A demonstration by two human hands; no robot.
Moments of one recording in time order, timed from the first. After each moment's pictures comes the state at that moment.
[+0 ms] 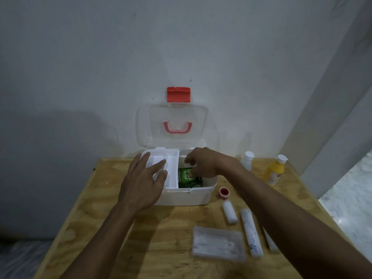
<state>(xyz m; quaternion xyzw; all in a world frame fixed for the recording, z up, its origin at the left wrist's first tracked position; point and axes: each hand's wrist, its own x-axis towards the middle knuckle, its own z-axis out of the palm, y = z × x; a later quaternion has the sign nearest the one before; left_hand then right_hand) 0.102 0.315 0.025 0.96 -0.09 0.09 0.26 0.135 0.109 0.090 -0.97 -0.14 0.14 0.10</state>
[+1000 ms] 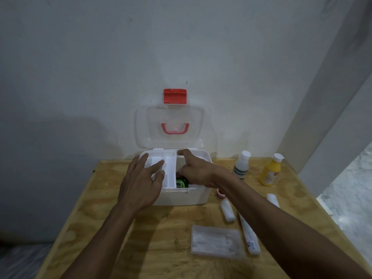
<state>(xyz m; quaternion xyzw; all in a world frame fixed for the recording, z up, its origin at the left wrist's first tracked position) 0.105 0.313 0.024 0.96 -0.09 0.09 0.24 0.117 0.124 0.070 -0.88 -0.03 0.20 0.43</state>
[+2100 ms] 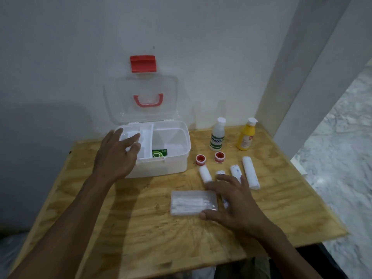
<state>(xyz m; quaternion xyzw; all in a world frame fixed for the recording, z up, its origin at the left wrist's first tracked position) 0.103 0.313 0.032 0.97 -0.10 0.08 0.22 -0.068 0.030 -0.013 -0.96 -0.05 -0.06 0.27</state>
